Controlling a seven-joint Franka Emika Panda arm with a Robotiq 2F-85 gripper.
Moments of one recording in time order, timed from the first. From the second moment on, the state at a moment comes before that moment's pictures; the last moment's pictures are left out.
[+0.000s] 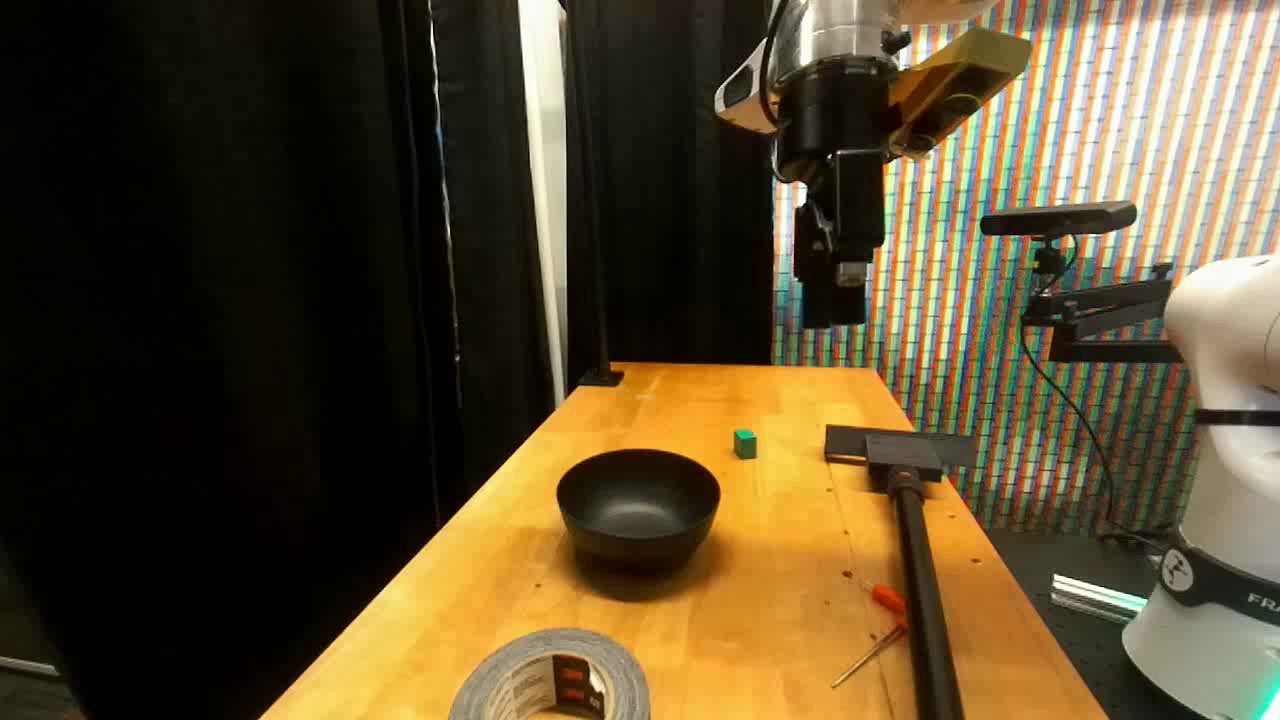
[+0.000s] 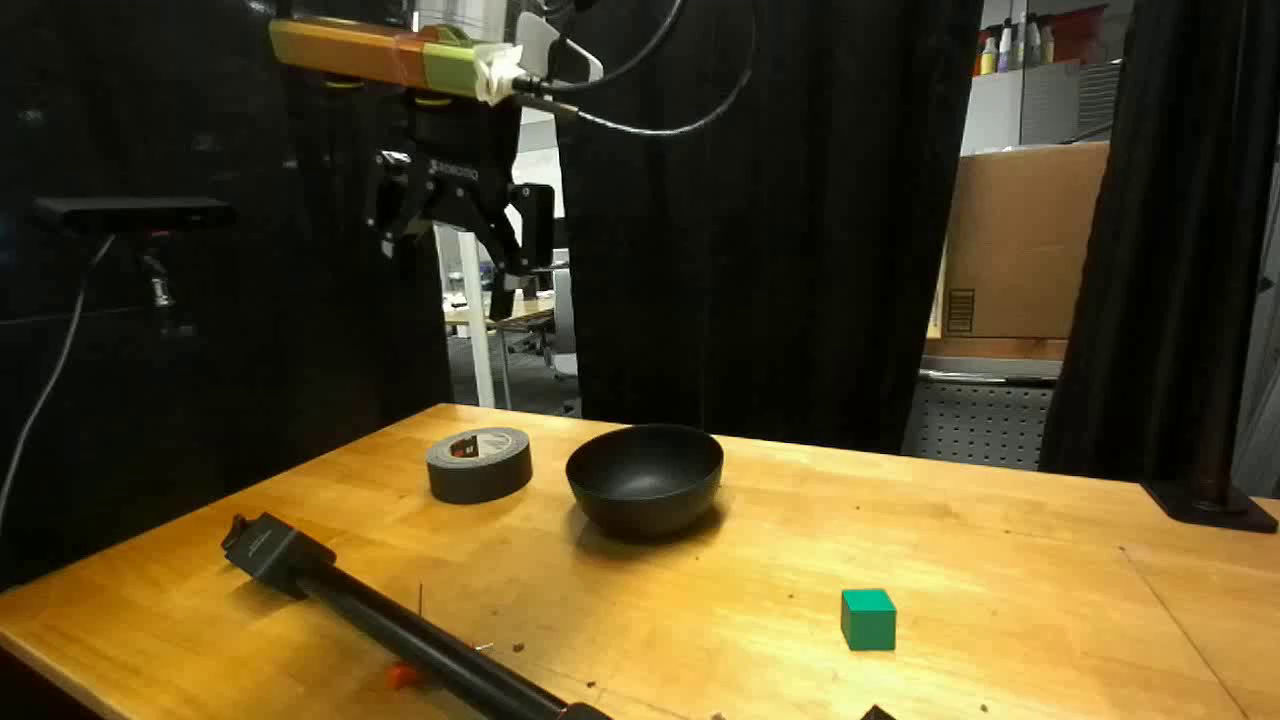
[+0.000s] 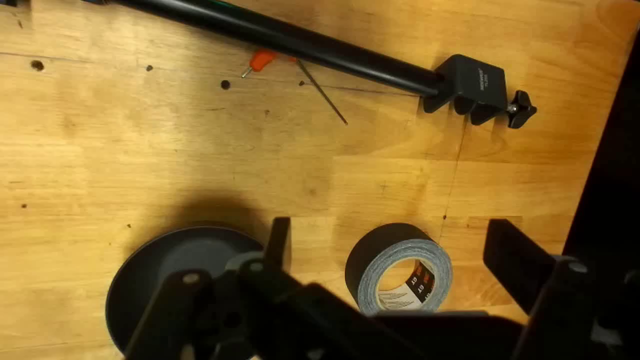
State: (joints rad) arm 0.16 -0.51 -0.01 -2.36 0.25 1.85 -0.09
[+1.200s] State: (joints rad) arm 0.16 -0.52 -0.01 -2.35 0.25 1.85 -0.09
